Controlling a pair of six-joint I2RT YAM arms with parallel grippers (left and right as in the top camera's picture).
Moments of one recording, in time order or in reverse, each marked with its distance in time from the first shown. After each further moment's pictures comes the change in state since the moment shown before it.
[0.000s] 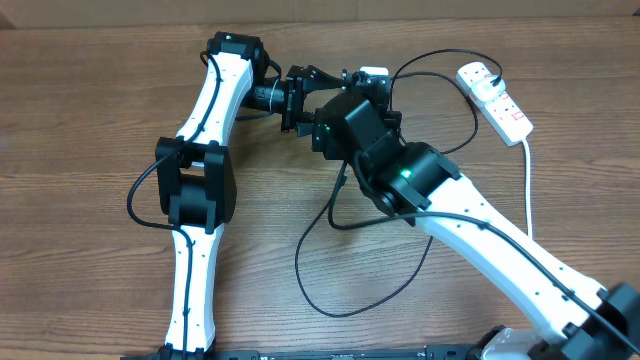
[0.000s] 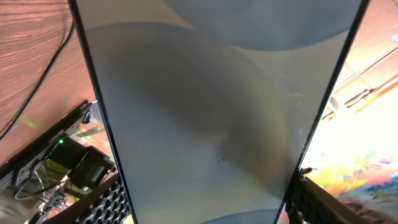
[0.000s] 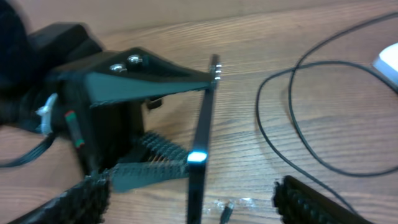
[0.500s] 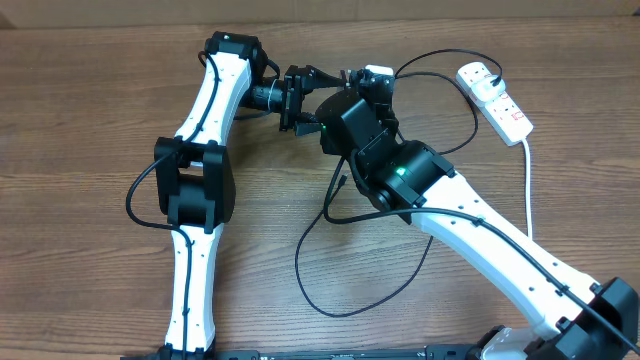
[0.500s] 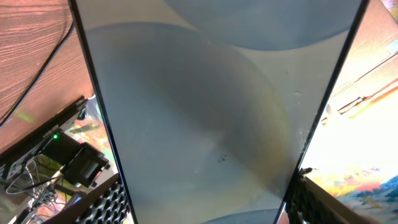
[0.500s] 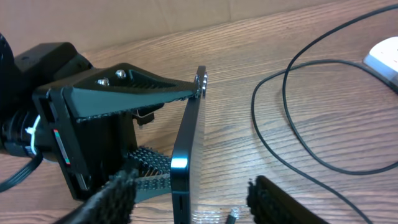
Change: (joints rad) left arm 0.001 0.000 0.000 0.000 0.000 -0.044; right arm 0.000 0.015 0.000 0.017 0.038 0.063
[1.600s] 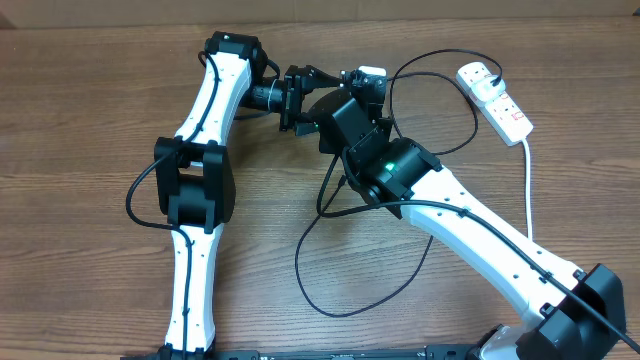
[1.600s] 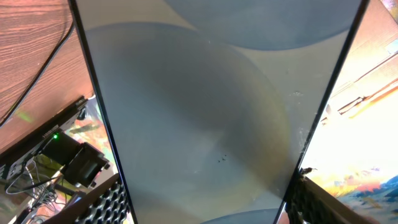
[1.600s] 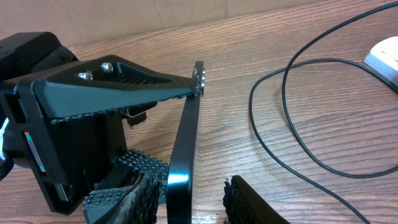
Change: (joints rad) left arm 0.000 0.000 0.000 0.000 0.000 0.000; right arm 0.000 0.047 0.000 0.026 0.020 -0.017
